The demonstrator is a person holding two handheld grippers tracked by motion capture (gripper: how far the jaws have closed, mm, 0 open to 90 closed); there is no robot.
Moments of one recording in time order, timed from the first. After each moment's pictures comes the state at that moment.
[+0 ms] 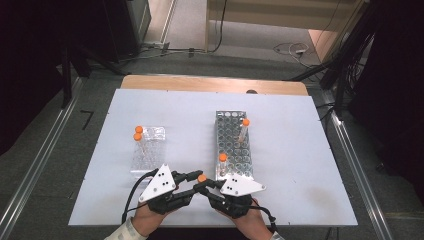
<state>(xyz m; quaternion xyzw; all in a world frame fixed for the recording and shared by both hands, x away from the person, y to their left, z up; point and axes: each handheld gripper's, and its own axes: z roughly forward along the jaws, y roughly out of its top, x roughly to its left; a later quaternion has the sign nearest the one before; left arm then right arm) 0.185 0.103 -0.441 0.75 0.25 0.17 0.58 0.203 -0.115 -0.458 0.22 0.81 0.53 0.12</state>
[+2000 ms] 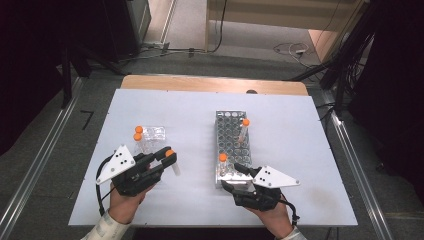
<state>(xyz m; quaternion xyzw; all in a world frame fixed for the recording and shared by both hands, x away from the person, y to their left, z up) 0.198 0.170 -0.411 0.67 0.34 0.21 0.62 0.217 -0.177 -0.444 0.27 0.79 0.53 0.15</state>
